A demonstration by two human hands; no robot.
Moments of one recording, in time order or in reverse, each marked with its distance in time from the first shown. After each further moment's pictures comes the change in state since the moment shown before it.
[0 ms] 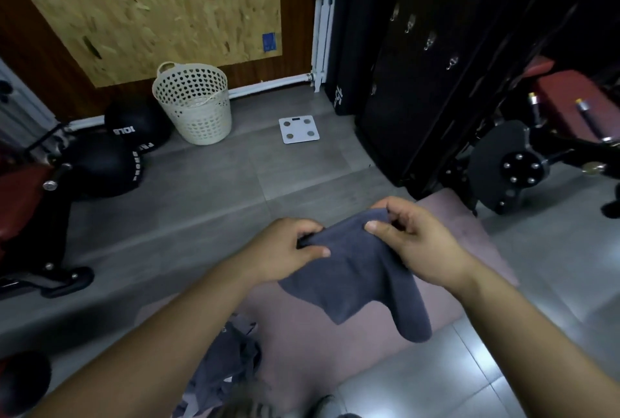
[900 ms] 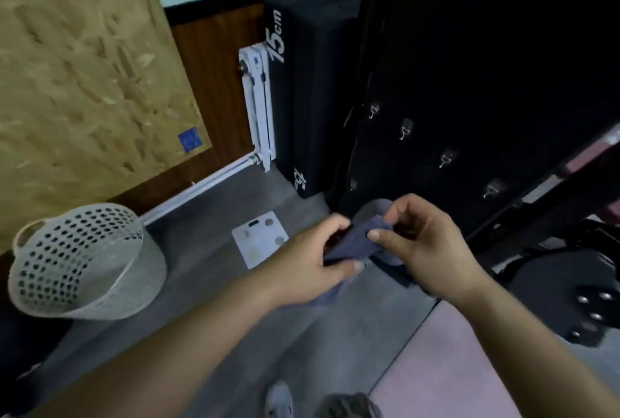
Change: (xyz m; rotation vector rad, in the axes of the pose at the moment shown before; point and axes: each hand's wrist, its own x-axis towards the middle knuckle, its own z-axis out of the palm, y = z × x) left_hand 0.667 -0.022 -0.351 0.000 -0.234 0.303; right_hand 0.666 -0.040 -0.191 -0.019 0.512 0.031
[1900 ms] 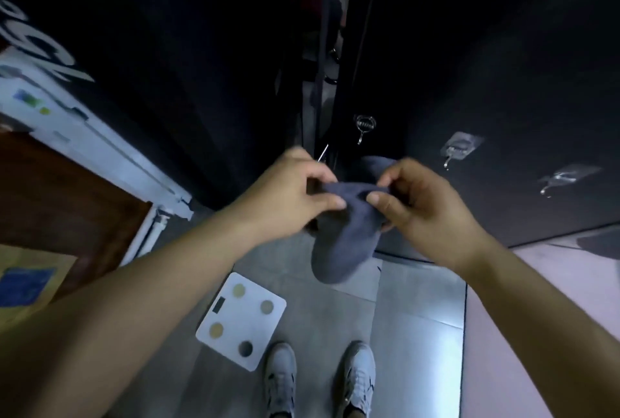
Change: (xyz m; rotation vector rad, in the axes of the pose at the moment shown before) left_hand 0.526 -0.234 -0.106 0.177 -0.376 0.123; right_hand 0.406 0.231 0.022 0.056 0.379 0.237
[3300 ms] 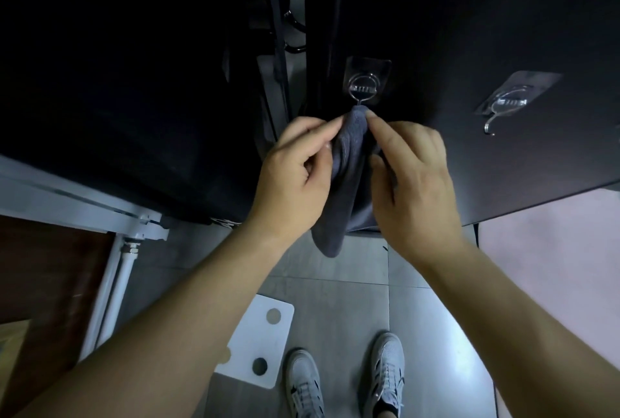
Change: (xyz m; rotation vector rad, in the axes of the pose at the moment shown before) left_hand 0.075 -0.058 0.063 -0.195 0.341 0.373; right_hand 0.046 0.079 0.053 -0.650 0.560 -0.221
